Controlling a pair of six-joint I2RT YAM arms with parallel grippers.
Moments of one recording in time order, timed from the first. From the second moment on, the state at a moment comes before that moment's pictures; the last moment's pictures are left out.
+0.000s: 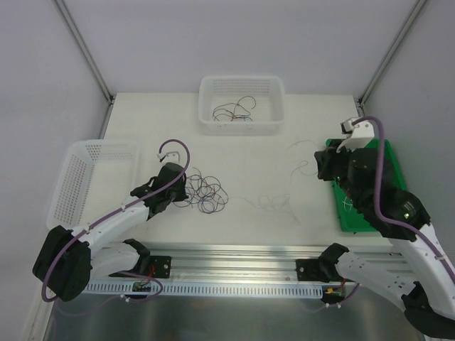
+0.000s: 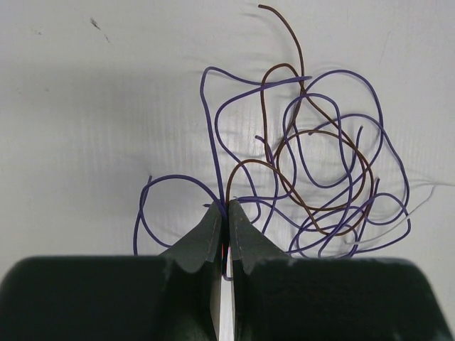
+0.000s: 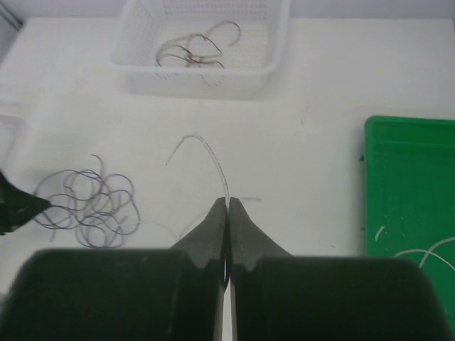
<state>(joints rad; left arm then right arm) -0.56 1.09 0.55 -0.29 -0.29 -0.55 0.71 0.79 1.32 -0.82 0.44 0.29</state>
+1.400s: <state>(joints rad) -0.90 1.80 1.01 0.36 0.57 -0.01 0.68 0.86 1.35 -0.88 0.01 0.28</state>
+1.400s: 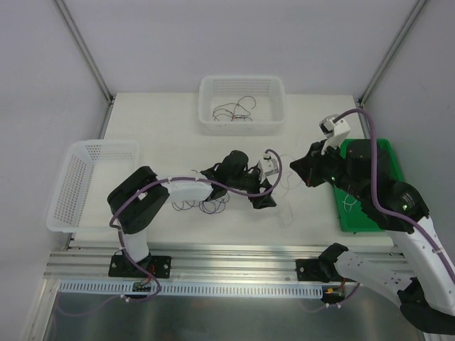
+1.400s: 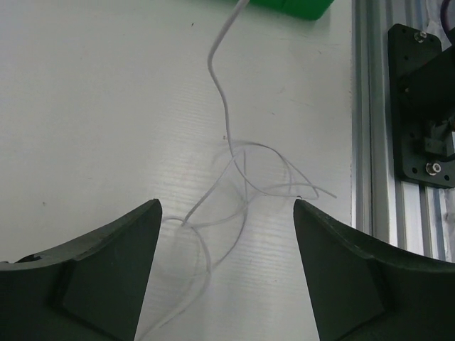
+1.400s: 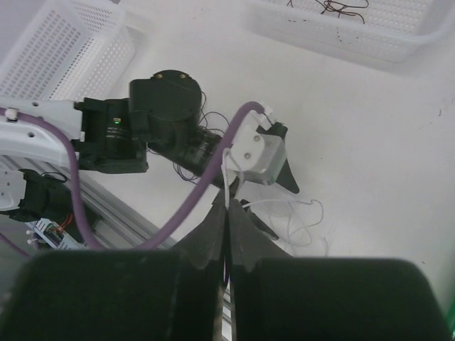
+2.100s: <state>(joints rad) -0.84 1.78 0.92 0.35 0.49 -0.04 0.68 0.74 1.31 -0.92 0.17 0.30</state>
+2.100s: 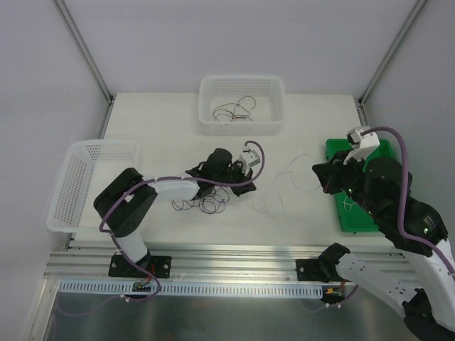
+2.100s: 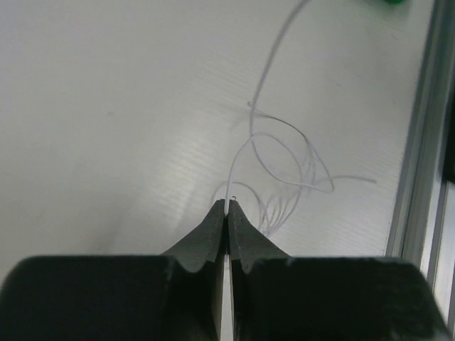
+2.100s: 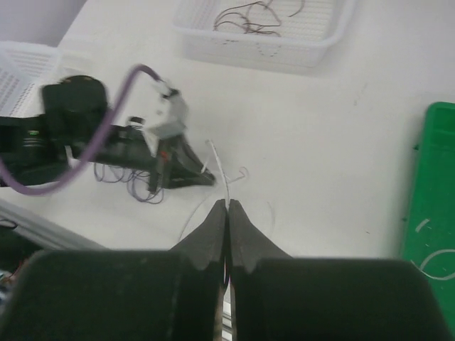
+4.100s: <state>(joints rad) -0.32 0.93 0.98 -0.54 0.01 -0.12 0.25 0.92 0.90 -0.83 0.01 0.33</state>
